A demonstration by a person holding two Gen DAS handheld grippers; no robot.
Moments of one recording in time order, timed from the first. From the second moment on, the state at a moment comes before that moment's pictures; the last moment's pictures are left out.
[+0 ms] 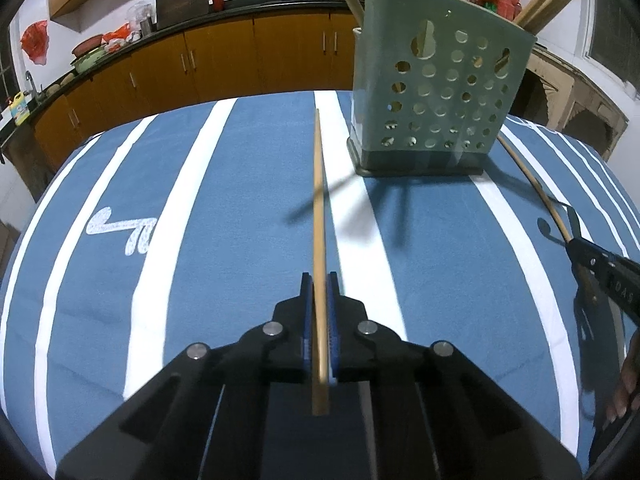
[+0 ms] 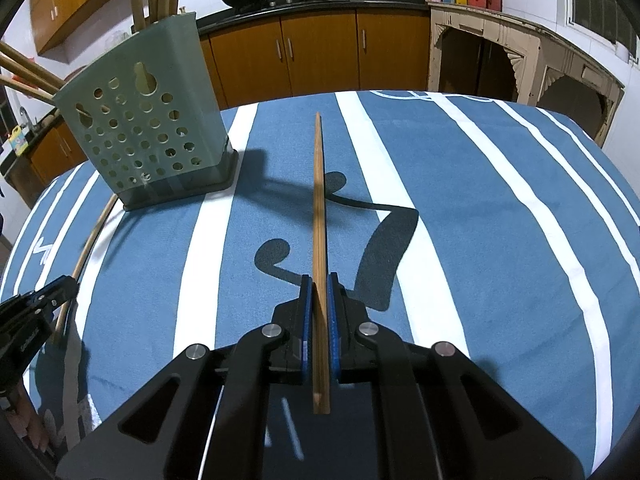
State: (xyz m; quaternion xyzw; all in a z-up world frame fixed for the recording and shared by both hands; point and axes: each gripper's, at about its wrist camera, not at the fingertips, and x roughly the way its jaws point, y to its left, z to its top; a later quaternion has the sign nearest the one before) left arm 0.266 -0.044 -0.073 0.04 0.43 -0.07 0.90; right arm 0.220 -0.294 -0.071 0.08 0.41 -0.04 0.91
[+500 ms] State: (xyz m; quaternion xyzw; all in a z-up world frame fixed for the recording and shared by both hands) left arm 0.239 0.000 -0.040 0.00 0.40 -0.08 0.91; right arm 0.198 -0.305 -0.035 0.10 0.37 -0.04 0.92
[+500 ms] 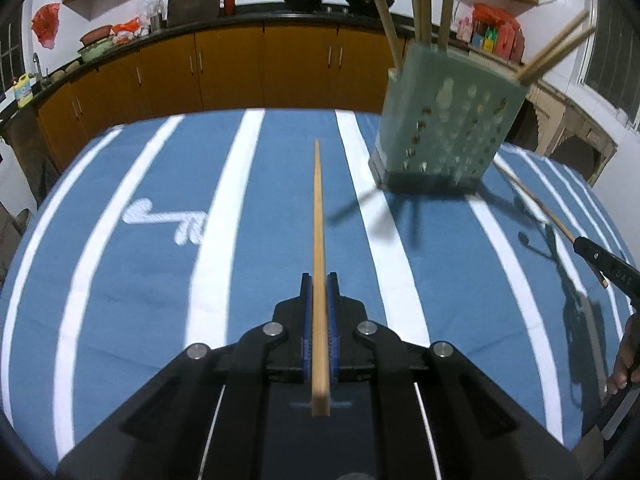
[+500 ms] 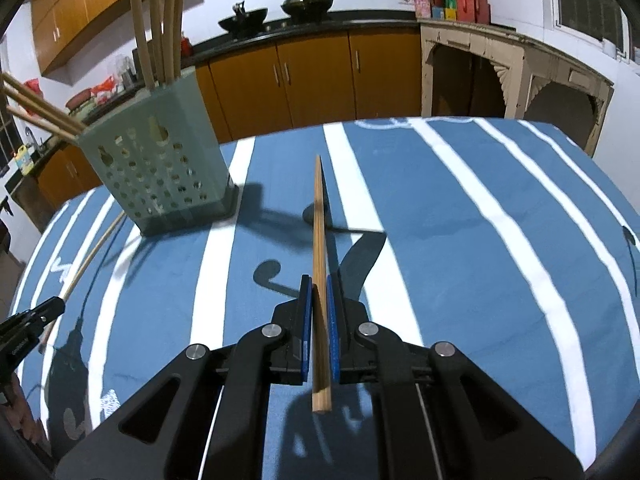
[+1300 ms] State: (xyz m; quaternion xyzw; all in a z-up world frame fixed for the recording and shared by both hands) left arm 0.217 0.027 0.045 -0.05 0.29 -0.08 0.95; right arm 0.185 -0.323 0.021 0.11 0.28 -0.04 0.95
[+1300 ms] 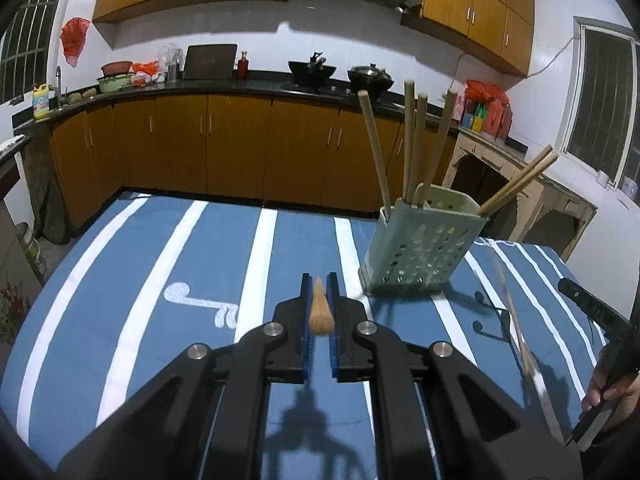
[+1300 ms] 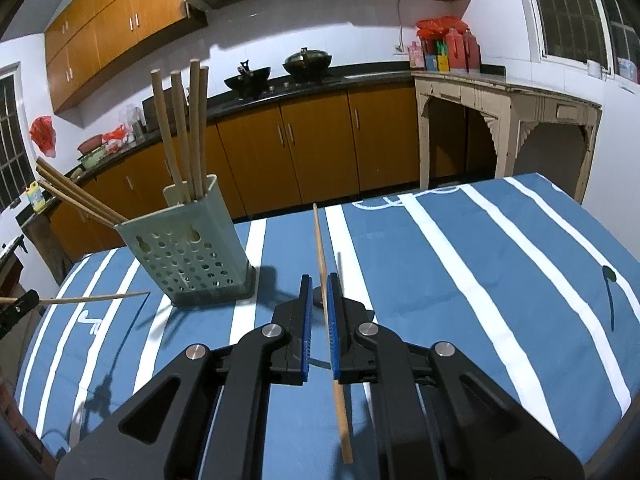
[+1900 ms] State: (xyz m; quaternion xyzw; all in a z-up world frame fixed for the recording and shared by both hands) left arm 0.217 0.037 0.041 -0.06 0.29 -0.08 0.95; right arm 0.185 -0.320 -0.057 0.09 0.42 -0.02 0.90
